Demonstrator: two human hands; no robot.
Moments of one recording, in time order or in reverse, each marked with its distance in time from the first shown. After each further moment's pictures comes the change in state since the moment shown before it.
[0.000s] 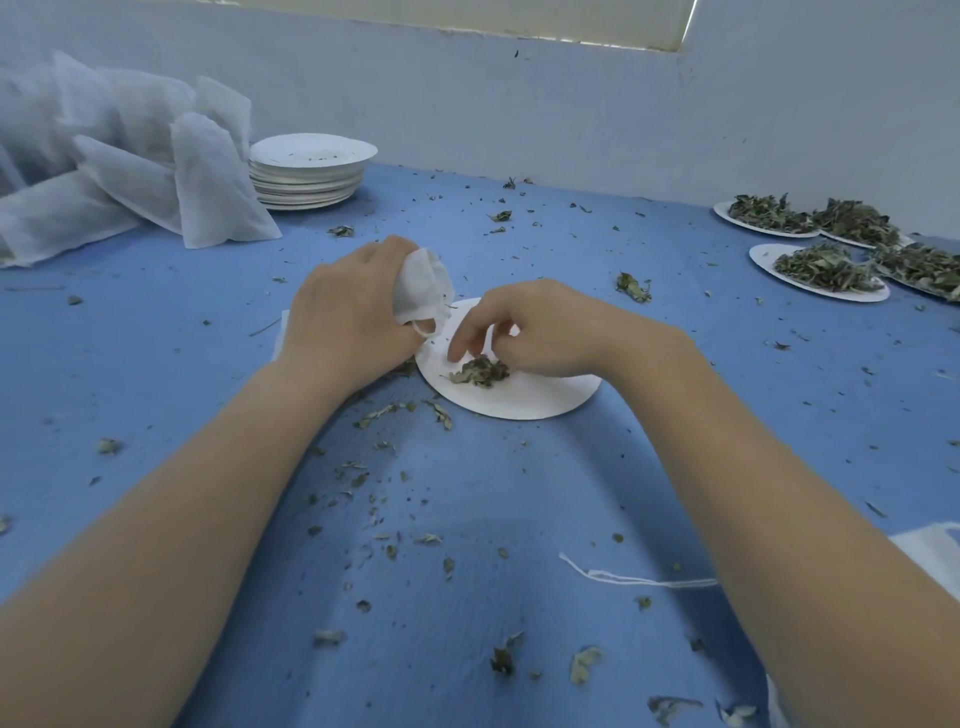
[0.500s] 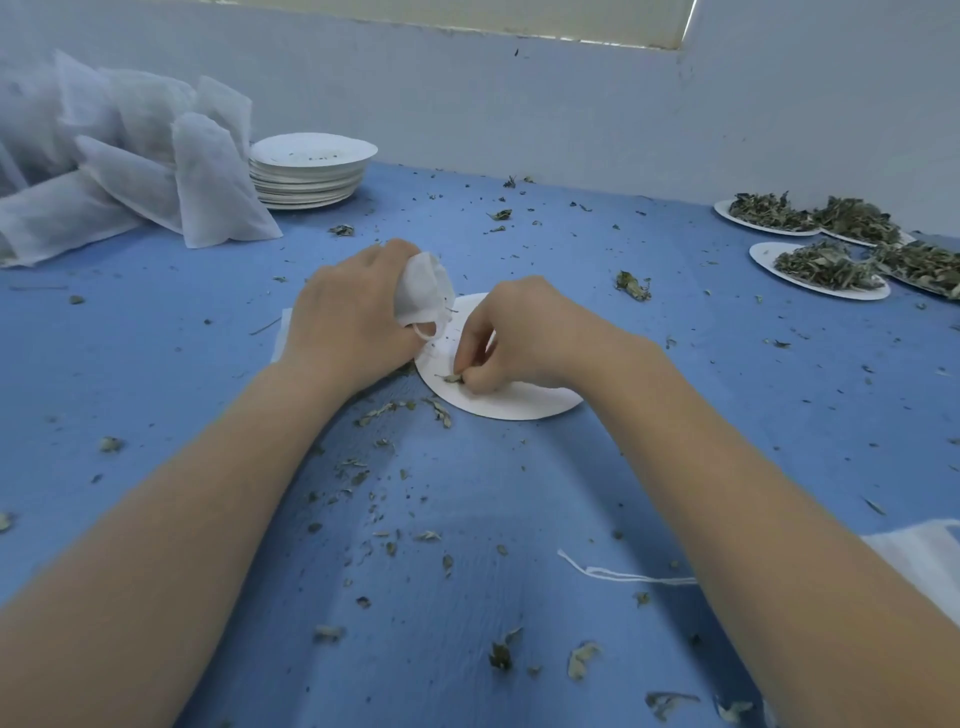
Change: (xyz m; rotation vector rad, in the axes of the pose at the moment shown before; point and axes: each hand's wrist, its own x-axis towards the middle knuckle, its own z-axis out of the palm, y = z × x) left_hand -0.001 0.002 0.000 0.033 0.001 0.000; right_hand 0.006 -0.010 0.013 -0.018 0.096 0.075
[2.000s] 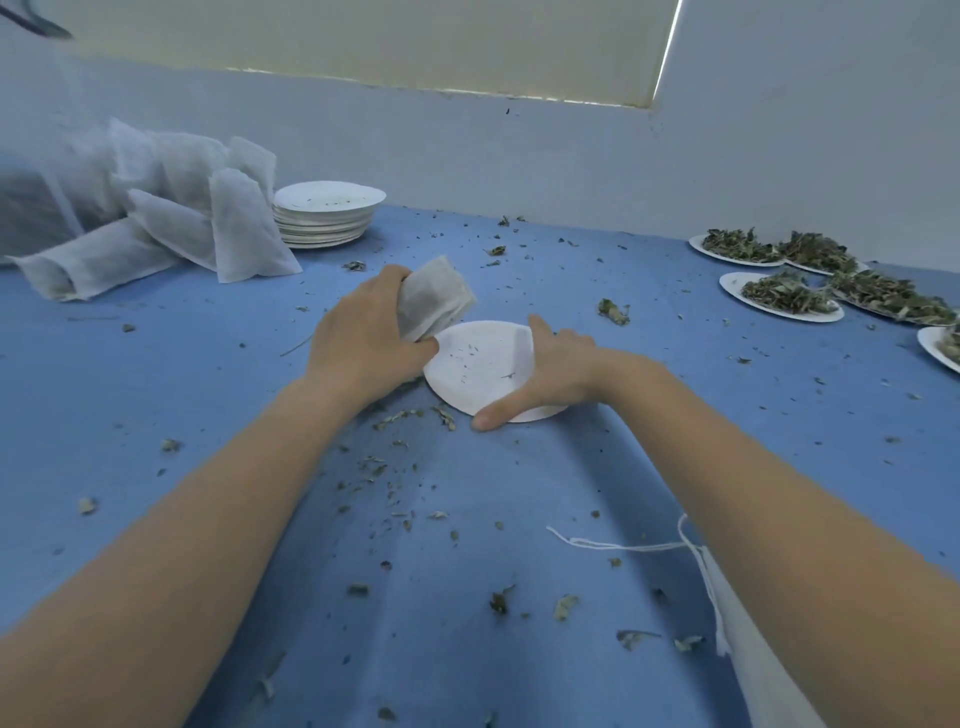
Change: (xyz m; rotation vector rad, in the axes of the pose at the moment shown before) left_hand -0.003 0.003 -0.014 -0.163 -0.070 -0.144; right_hand -0.010 0.036 0.000 -0.041 -0.137 0.391
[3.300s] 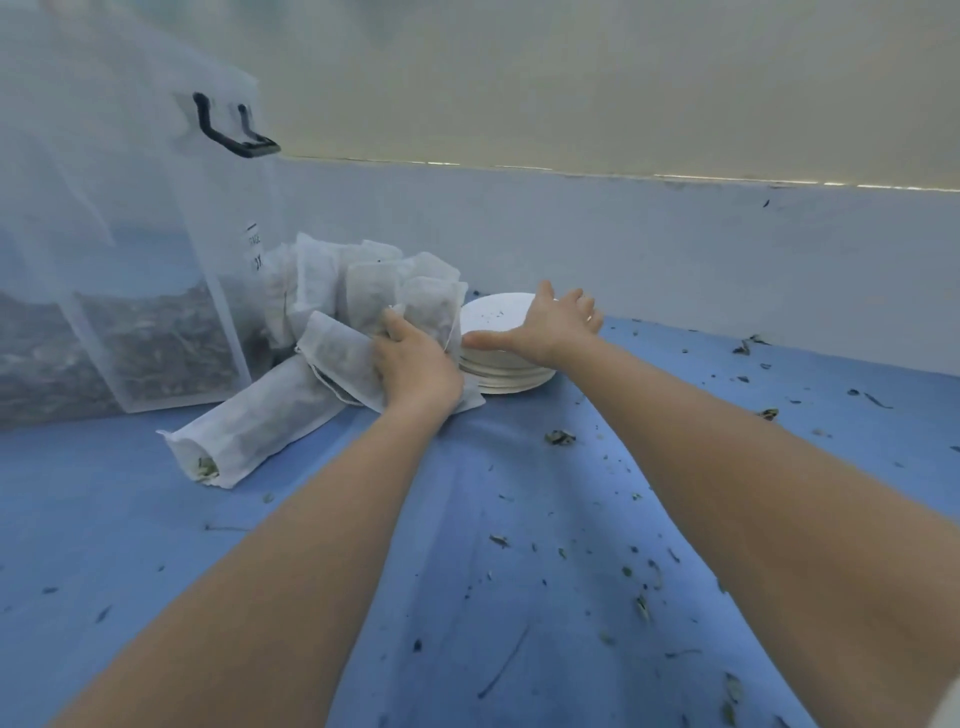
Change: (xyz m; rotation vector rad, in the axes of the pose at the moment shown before) left_hand 0.228 -0.200 -0.005 -0.004 0.246 -0.626; right_hand 0.302 -0.246 -0.062 0.135 0.397 -0.167
